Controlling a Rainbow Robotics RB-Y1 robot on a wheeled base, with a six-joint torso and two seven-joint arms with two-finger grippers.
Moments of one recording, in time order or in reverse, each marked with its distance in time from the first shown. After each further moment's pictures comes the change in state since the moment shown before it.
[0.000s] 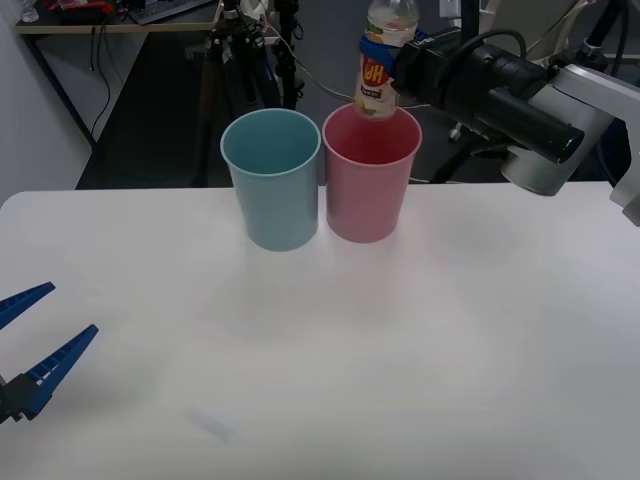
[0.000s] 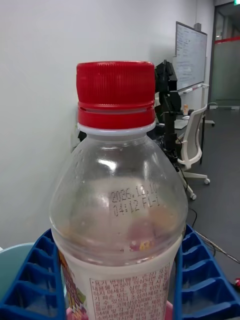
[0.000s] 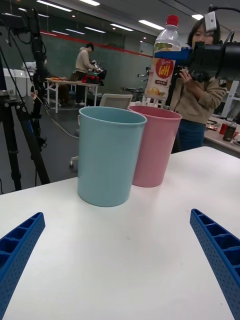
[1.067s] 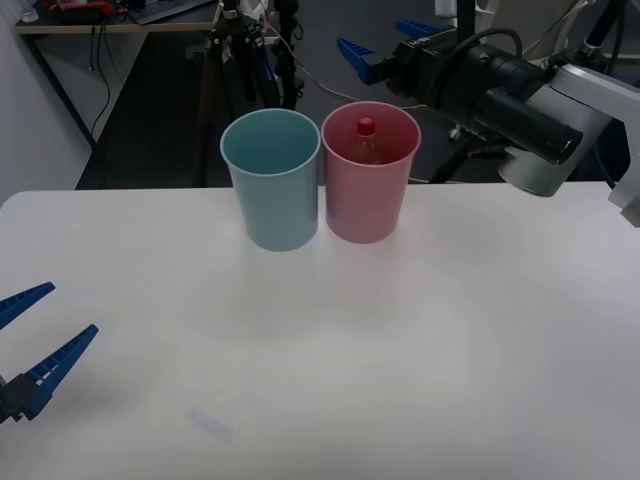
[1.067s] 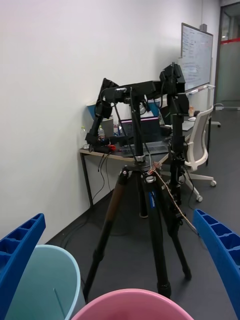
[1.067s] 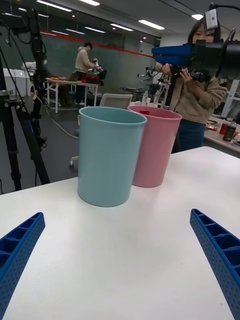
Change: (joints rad) right arm 0.003 -0.004 0.000 -0.030 0.000 0.001 -0.007; left arm 0.000 0.000 0.000 0.000 0.000 0.000 0.000
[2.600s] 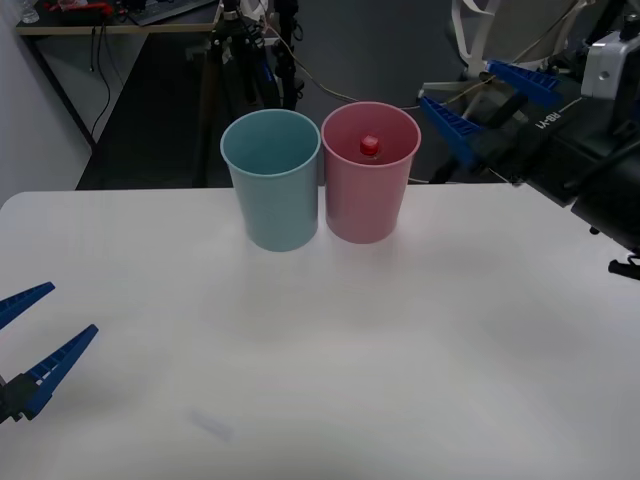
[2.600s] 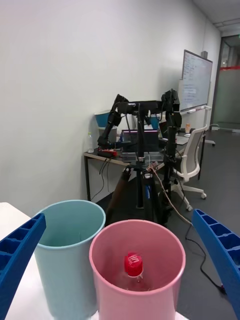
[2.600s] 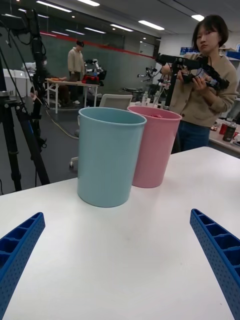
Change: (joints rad) right arm 0.792 -0.322 -0.508 -0.800 0.189 0.065 -0.027; left arm 0.000 0.000 0.000 0.000 0.000 0.000 0.000
